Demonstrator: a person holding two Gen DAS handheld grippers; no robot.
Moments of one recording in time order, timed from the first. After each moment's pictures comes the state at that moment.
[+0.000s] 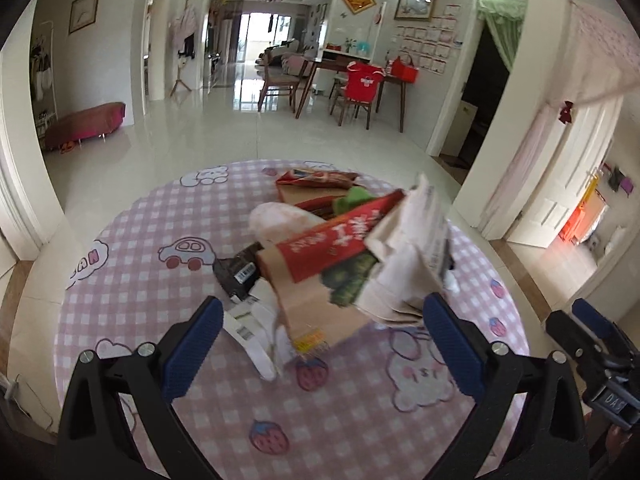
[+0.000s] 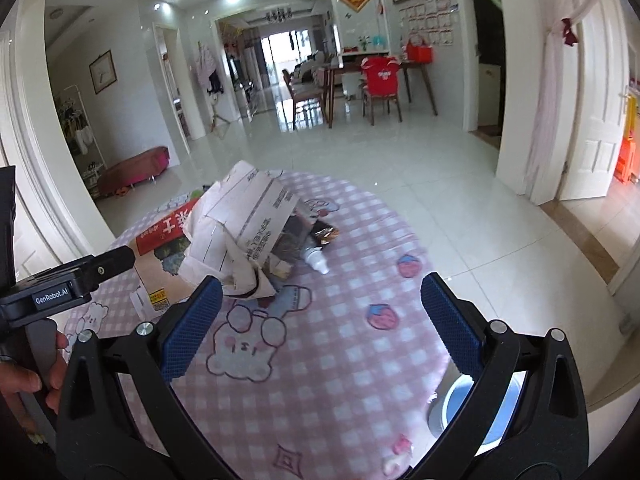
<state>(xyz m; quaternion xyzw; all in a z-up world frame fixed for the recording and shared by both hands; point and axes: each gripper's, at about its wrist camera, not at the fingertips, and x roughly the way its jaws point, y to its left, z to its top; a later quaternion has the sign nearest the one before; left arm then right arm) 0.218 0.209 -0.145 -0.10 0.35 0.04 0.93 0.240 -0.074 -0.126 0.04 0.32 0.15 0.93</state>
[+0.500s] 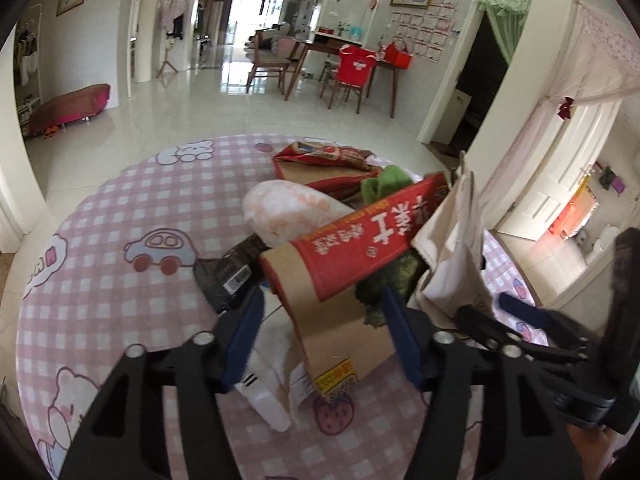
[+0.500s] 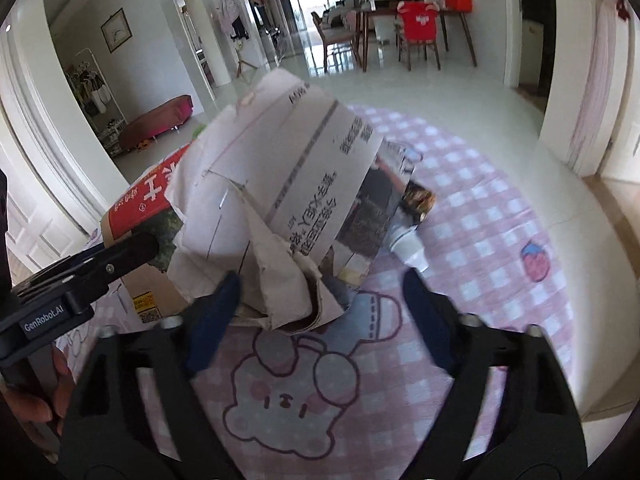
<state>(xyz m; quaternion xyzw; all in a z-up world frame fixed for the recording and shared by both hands) 0.267 0.229 -0.187 -0.12 0.38 0.00 0.92 0.310 -0.008 -0.183 0.04 0.41 0.22 0.88</state>
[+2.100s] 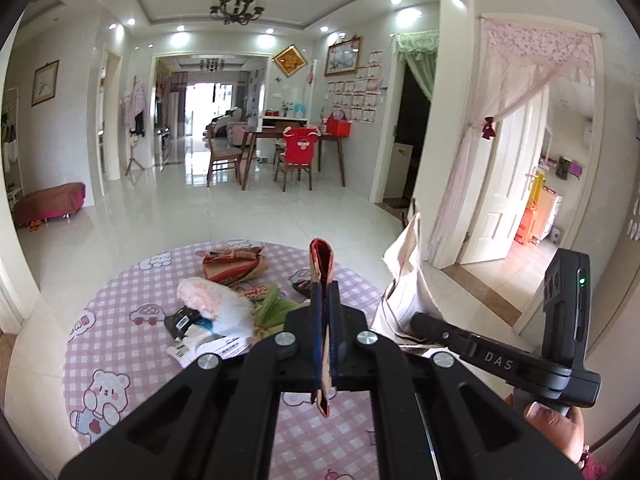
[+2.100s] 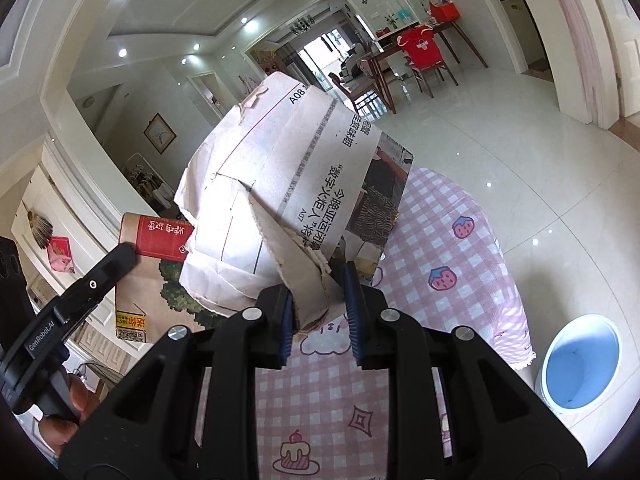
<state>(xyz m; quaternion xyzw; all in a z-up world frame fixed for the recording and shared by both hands) 0.121 0.100 -0.056 -0.04 0.23 -0.05 0.97 0.206 -0.146 -0.120 0.23 0.32 0.28 0.88</state>
